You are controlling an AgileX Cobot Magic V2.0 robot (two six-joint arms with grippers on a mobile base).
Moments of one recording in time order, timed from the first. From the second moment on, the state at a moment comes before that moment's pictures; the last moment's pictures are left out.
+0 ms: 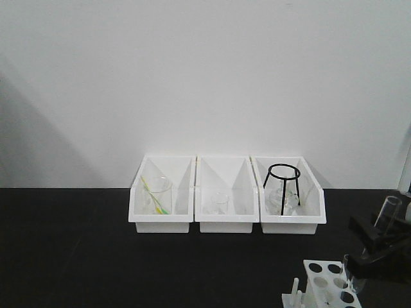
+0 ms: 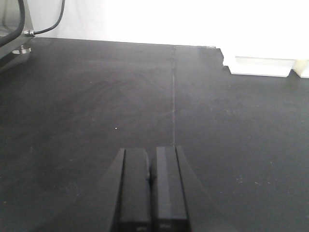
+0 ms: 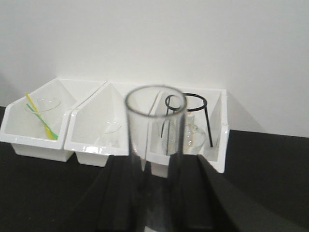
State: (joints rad) left arm 0.08 -0.02 0.03 0.05 0.29 -0.16; right arm 0.03 1.17 -0.56 -0.46 -0.42 0.41
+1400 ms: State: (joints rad) left arm 0.08 -0.02 0.03 0.05 0.29 -0.16; right arm 0.03 1.15 -0.66 -1.73 -0.17 0.31
